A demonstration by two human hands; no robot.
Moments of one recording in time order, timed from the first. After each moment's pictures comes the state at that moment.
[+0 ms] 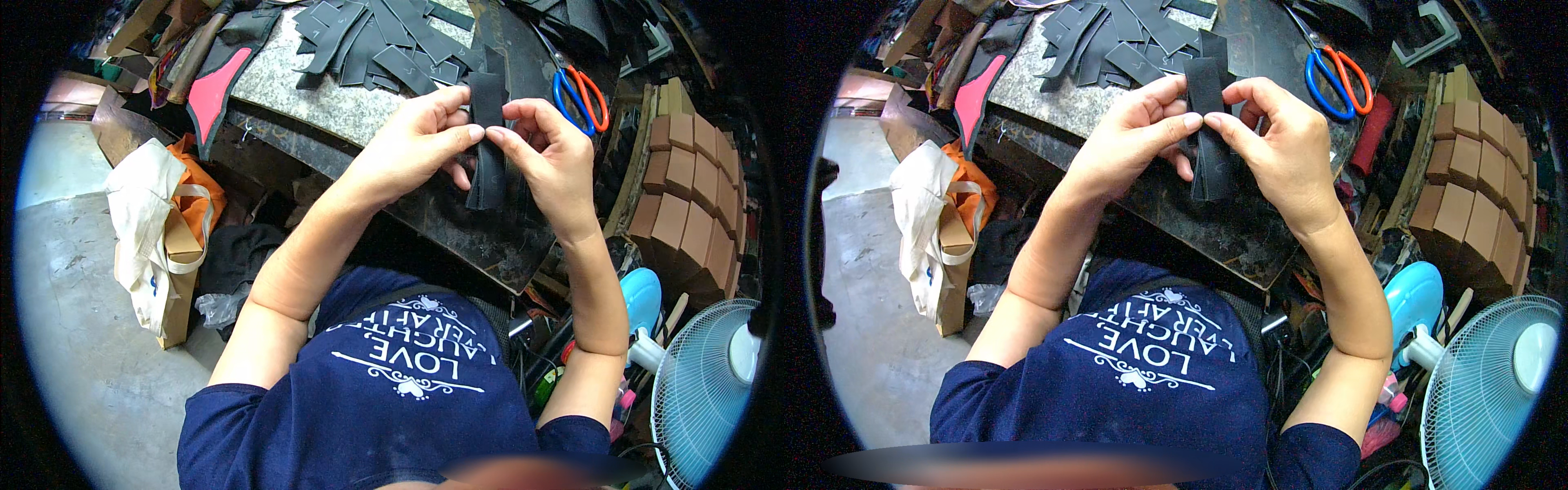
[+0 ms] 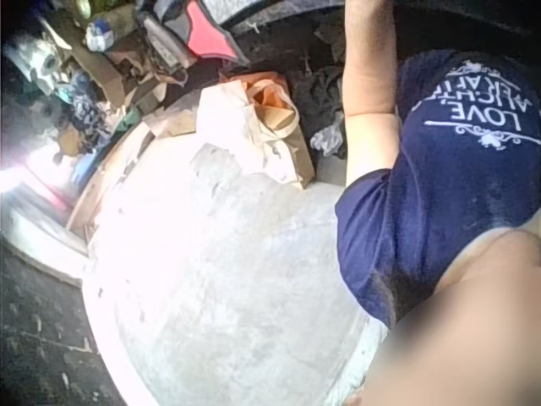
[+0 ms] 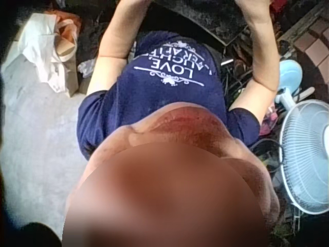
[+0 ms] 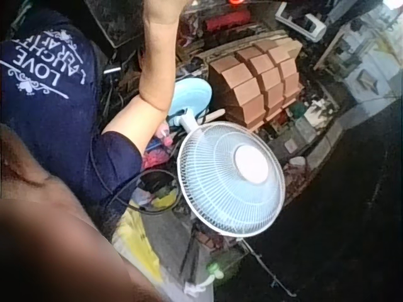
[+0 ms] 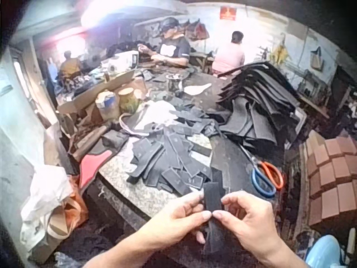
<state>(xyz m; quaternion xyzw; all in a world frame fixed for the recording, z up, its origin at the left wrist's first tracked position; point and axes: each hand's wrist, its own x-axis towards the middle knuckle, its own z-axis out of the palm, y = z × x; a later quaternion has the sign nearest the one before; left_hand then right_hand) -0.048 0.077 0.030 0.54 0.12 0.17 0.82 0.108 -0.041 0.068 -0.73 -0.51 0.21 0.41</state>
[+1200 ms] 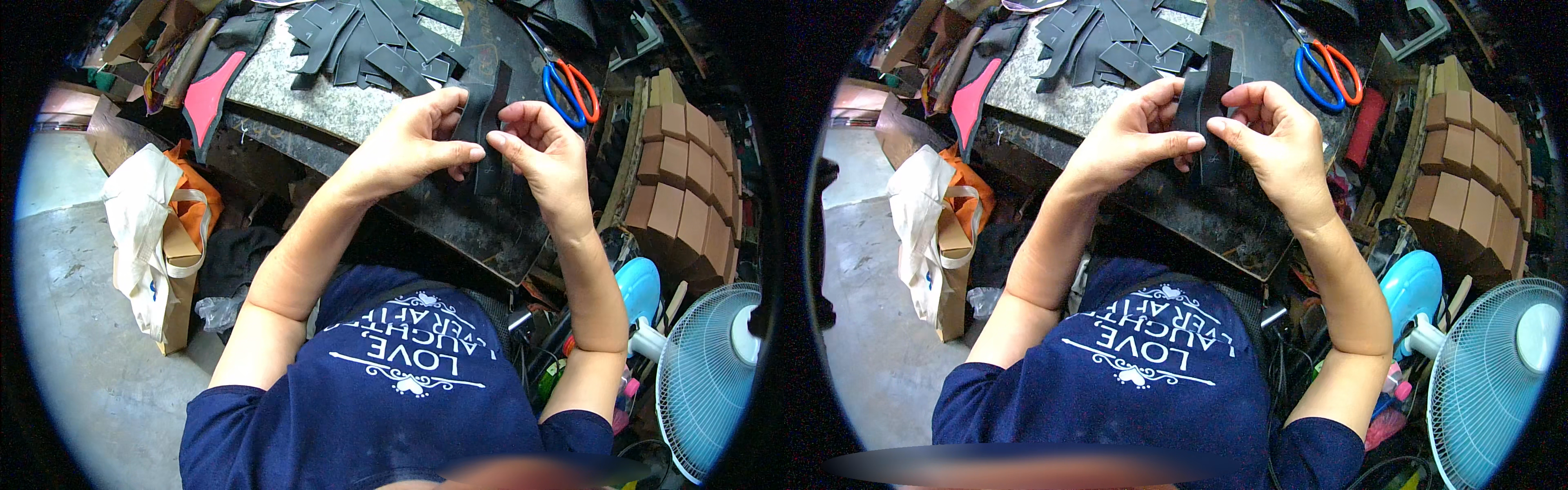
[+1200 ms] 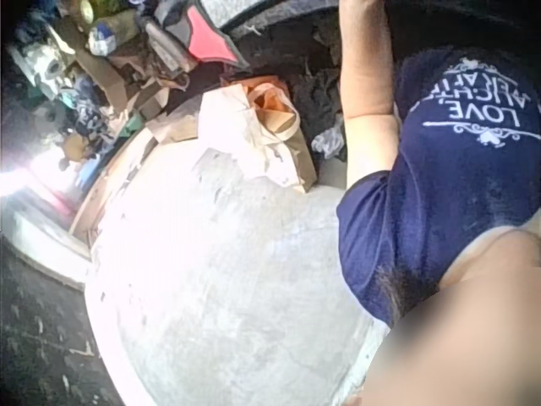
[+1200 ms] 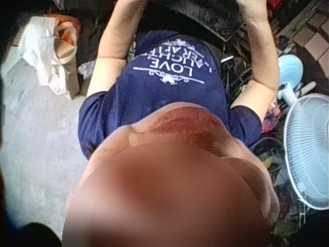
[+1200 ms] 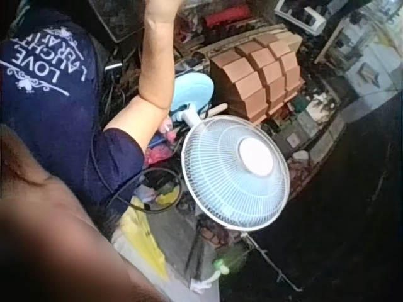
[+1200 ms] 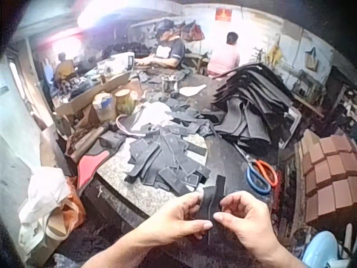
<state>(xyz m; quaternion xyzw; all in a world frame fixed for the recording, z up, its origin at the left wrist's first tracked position) -0.049 0.076 0.030 0.56 0.09 0.16 0.81 0.103 -0.051 0.063 -0.65 -0.39 0.32 0.56</state>
